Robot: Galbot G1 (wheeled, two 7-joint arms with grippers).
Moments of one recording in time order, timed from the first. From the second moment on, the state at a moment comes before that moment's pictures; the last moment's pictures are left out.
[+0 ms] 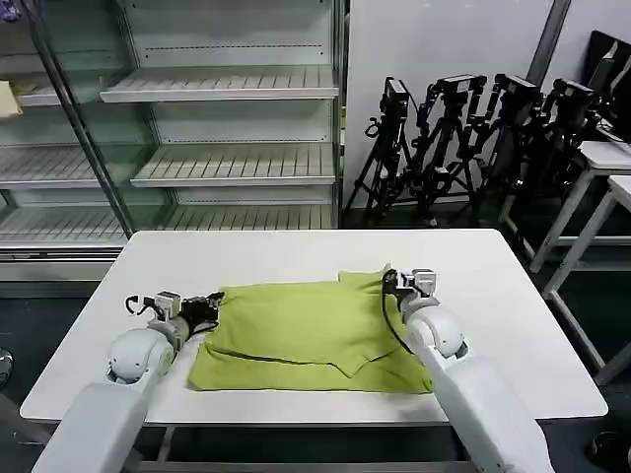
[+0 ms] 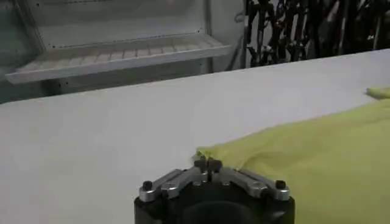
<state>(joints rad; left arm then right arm) 0.85 -1.04 -0.32 -1.55 -0.47 0.56 0.10 -0.70 1.19 0.10 1.60 0.67 -0.55 0.38</state>
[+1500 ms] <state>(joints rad) 1.19 -1.02 -0.49 -1.91 -0.48 0.54 0.09 -1.11 1.09 0.23 2.03 0.60 -0.55 0.39</state>
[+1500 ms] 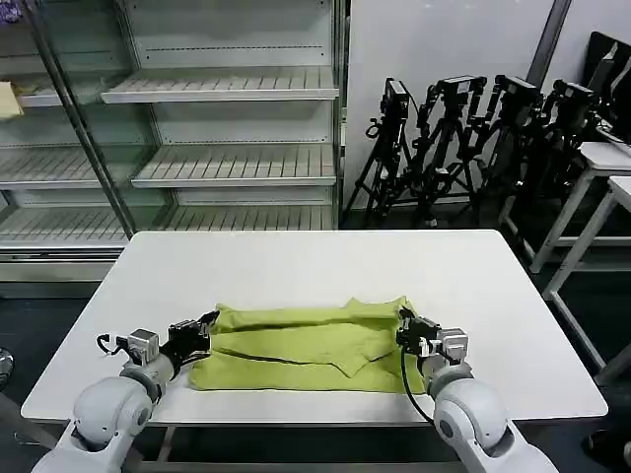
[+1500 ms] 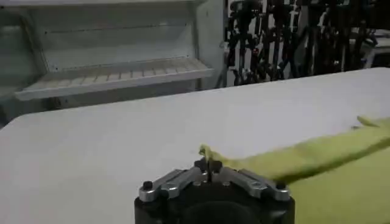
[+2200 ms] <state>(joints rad) 1.27 -1.02 -0.52 -1.96 -0.46 0.55 0.10 -1.22 1.08 0.25 2.12 0.57 -0.55 0.39</state>
